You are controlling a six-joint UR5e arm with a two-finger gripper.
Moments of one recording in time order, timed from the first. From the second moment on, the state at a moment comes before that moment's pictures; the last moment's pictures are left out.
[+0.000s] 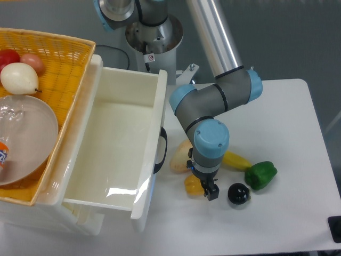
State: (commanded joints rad) arm 2.48 -2.15 -1.53 -1.05 1.56 1.63
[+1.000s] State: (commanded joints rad) arm 2.47 -2.14 -1.47 -1.11 1.56 1.56
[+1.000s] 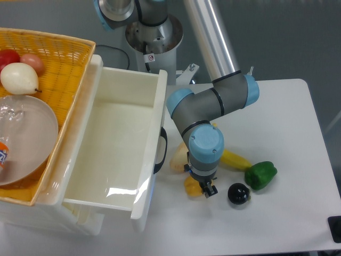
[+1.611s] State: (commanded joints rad) arm 2.56 -1.98 -1.41 -1.40 1.49 1.57
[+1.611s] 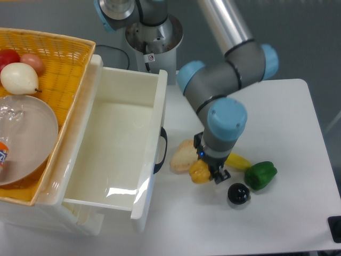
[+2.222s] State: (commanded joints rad) arm 2.57 -1.89 -1.42 -1.56 1.46 1.56
